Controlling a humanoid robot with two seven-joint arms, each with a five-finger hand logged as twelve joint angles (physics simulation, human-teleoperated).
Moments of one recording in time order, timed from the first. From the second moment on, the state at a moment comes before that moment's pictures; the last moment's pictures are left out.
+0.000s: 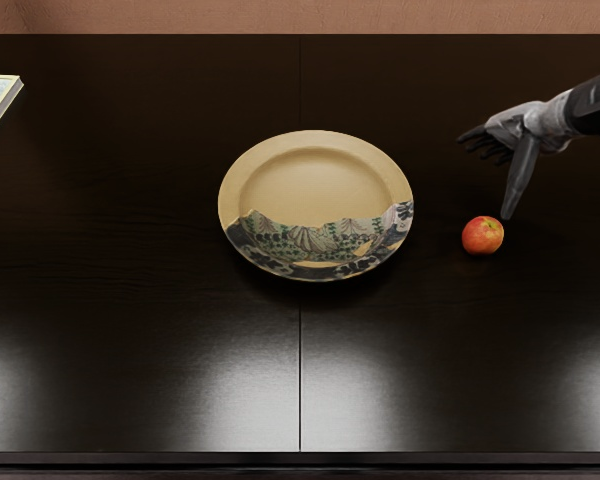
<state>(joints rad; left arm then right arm) -0.05 0.00 0.09 -0.18 0.02 -0.14 0.43 1.34 -0.59 0.21 0.85 -0.57 0.61 -0.58</state>
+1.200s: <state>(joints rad) -0.05 0.00 0.09 -0.18 0.02 -0.14 0.43 1.27 -0.74 0.21 1.47 -0.87 0.38 -0.61</state>
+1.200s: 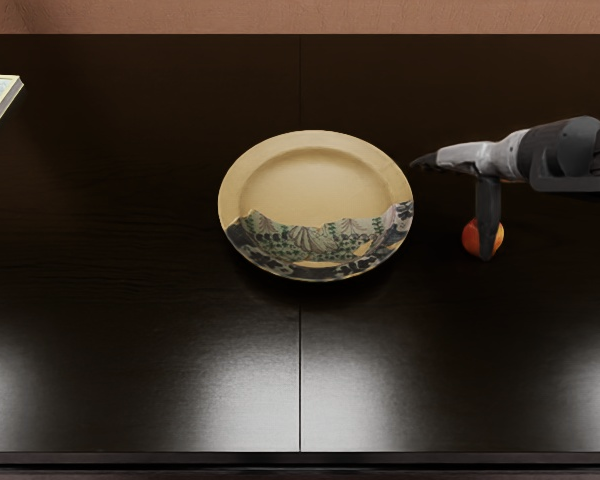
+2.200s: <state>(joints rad) -0.05 0.00 0.09 -0.18 0.02 -0.14 0.43 1.09 -0.73 0.21 1.45 -1.11 0.18 -0.61</state>
